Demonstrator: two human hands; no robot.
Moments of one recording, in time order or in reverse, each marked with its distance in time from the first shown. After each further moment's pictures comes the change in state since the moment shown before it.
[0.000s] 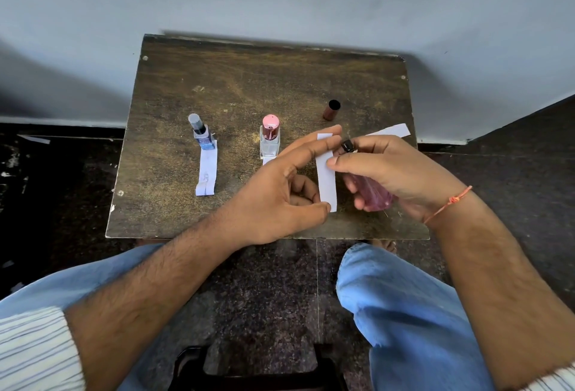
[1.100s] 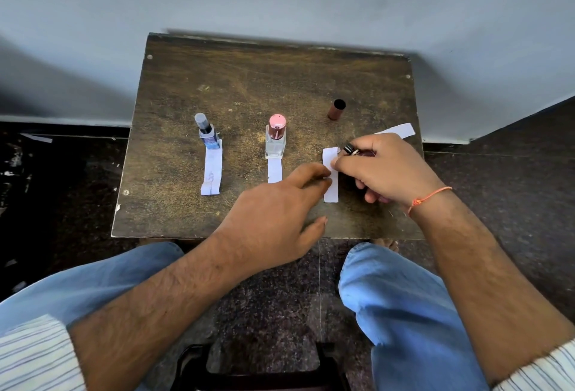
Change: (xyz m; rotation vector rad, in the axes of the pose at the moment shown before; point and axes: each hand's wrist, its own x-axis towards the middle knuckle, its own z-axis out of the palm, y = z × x) left_hand -0.019 0.001 0.005 1.217 -0.002 0.003; right_hand 0.026 0.014 0.007 -0.453 0.285 -0.017
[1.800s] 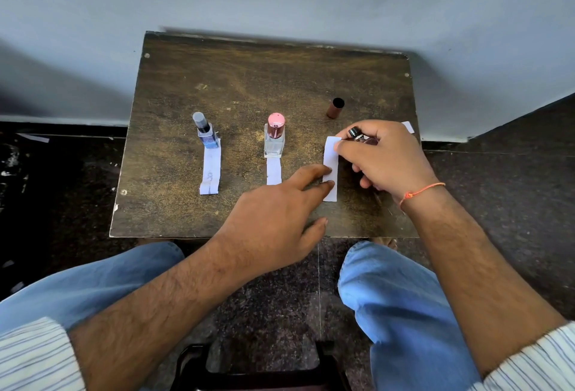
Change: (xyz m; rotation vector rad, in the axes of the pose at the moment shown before) left_hand -0.002 0.006 0.000 0.035 -0.025 -0.011; right_hand 0.010 0.004 0.003 0.133 0.183 -0.082
